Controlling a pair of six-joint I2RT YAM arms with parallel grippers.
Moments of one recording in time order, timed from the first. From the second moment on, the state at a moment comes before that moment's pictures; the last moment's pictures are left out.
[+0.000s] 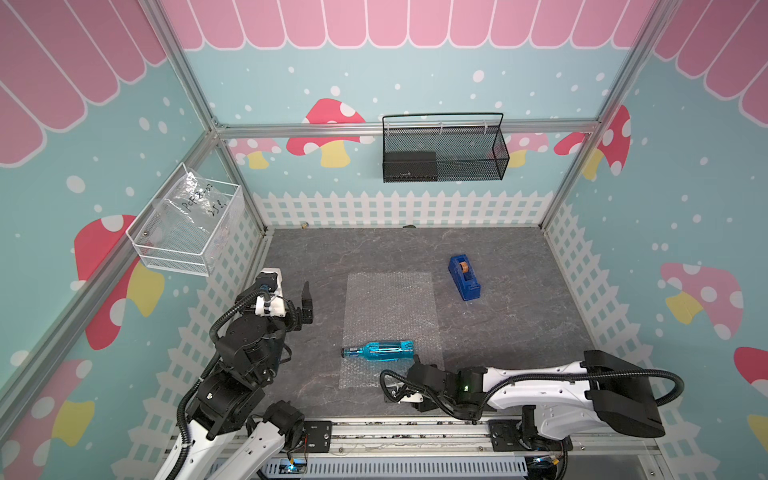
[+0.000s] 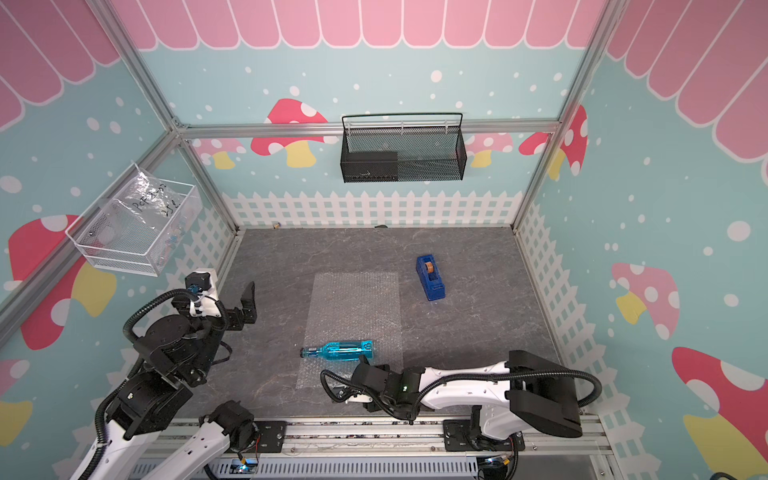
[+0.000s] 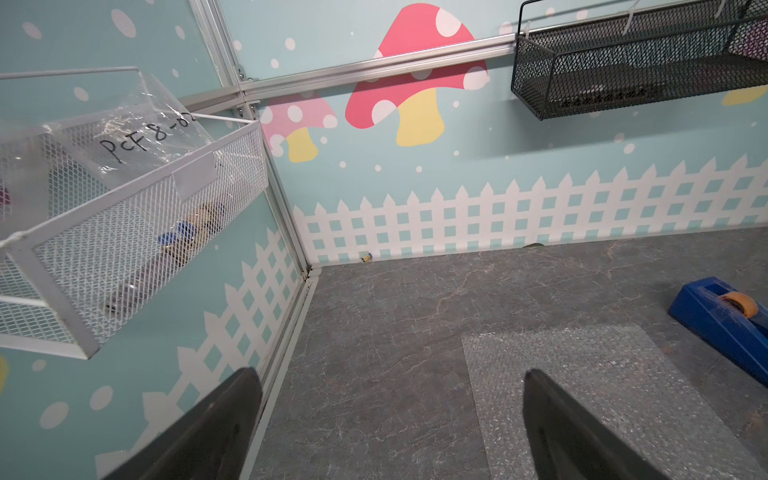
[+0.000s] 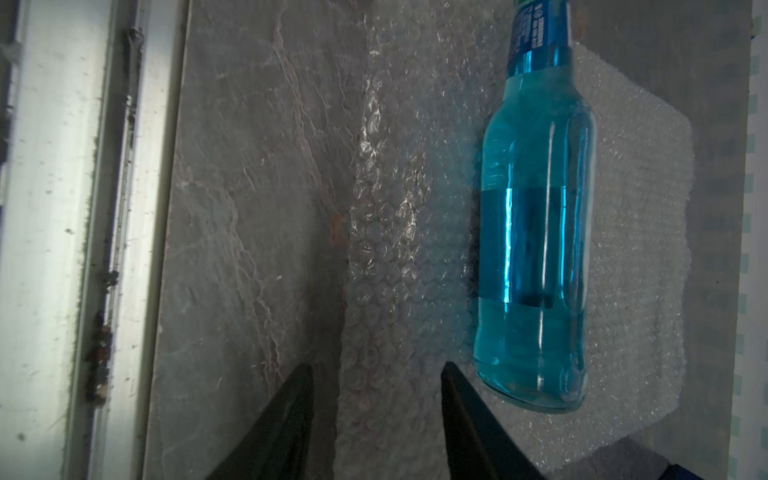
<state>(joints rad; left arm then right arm) -0.48 0.51 0.85 -0.46 -0.54 0.08 1.34 1.41 0.65 -0.22 0.25 -0.53</state>
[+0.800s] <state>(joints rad) -0.48 0.53 0.83 -0.41 -0.54 0.09 1.34 1.55 0.67 -0.14 0.34 -0.61</state>
